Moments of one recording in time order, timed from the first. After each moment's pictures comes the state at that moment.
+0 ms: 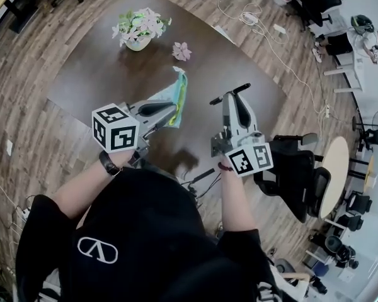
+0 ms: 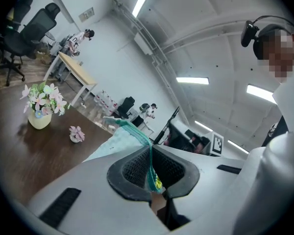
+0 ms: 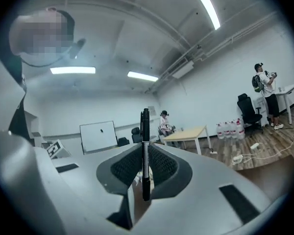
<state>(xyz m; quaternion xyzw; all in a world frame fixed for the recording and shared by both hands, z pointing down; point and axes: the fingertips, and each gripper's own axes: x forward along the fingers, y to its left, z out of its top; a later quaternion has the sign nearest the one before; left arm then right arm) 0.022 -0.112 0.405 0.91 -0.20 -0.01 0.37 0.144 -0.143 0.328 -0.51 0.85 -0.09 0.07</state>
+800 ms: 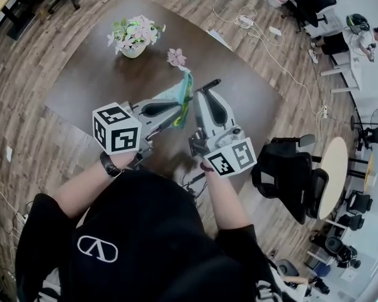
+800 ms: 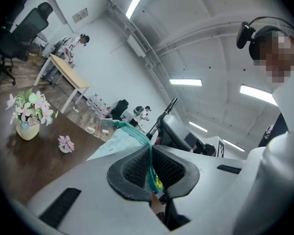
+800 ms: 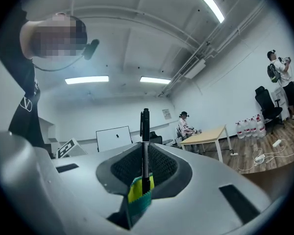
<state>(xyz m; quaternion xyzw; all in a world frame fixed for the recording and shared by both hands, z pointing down) 0.046 -0.128 0.366 0.92 -0.17 -0.03 0.35 0.079 -0.150 0.303 -0.43 0.89 -0.07 0.10</state>
